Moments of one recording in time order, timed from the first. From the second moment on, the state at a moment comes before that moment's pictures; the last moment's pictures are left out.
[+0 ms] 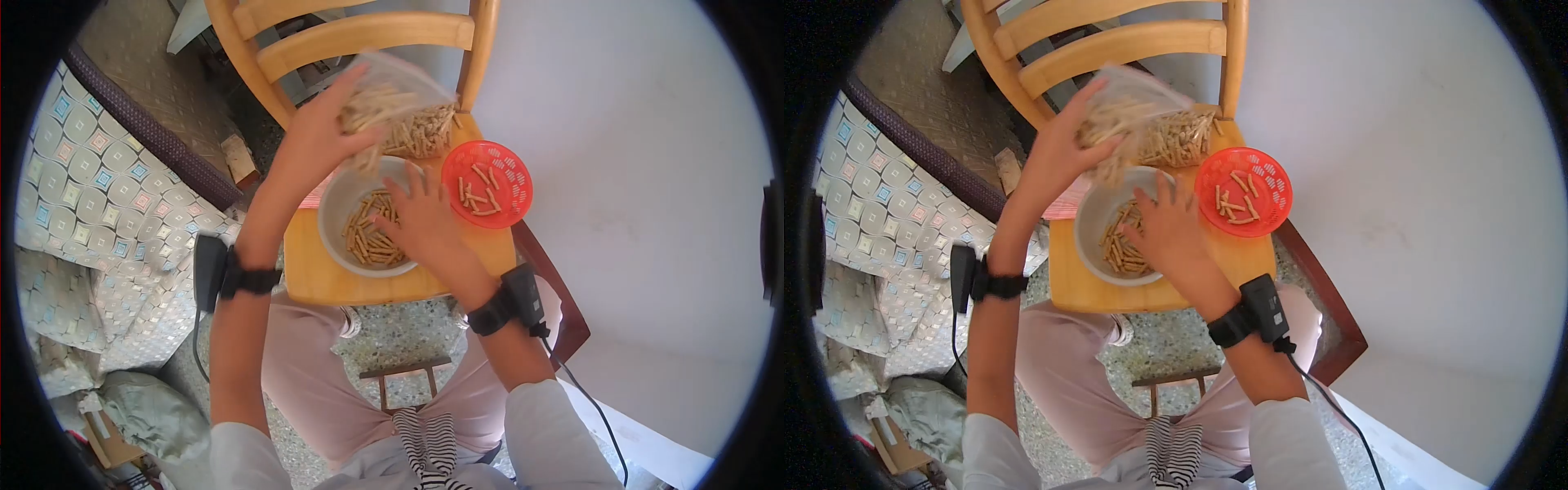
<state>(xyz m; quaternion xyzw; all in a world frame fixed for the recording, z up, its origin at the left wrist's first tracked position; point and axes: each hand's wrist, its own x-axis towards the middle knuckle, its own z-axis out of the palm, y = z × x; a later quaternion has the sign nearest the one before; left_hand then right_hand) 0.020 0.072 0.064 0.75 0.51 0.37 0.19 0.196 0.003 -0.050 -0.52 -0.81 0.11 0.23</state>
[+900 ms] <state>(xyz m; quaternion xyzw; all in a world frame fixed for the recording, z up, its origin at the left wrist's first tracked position) 0.064 0.221 0.006 0.87 0.41 0.16 0.23 0.190 -0.009 -0.052 -0.52 -0.83 0.13 0.13</state>
